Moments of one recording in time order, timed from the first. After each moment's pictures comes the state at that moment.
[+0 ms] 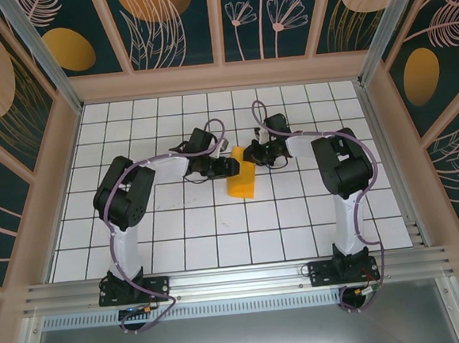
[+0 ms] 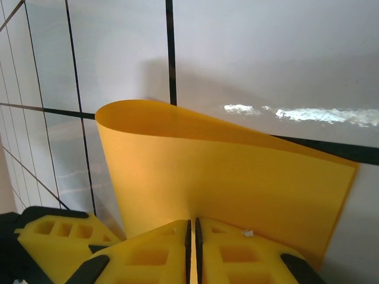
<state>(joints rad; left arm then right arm) -0.54 2.01 1.20 -0.16 0.54 -0.48 0.37 2.07 1.22 -0.14 -0.60 0.60</state>
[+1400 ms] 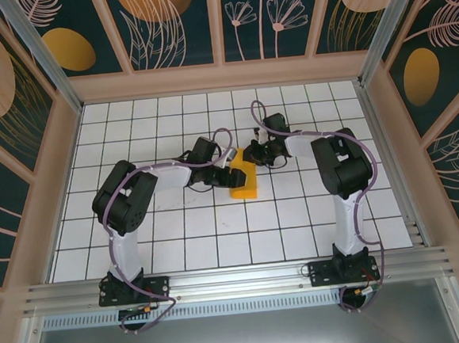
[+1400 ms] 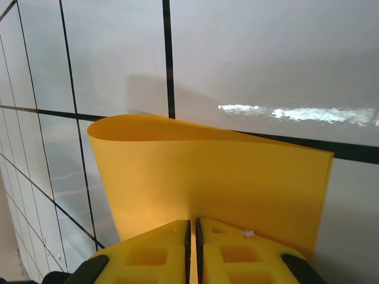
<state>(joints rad) -0.60 1.97 1.09 -0.05 0.63 -0.42 0.38 2.07 1.23 -0.16 -0.58 0.60</state>
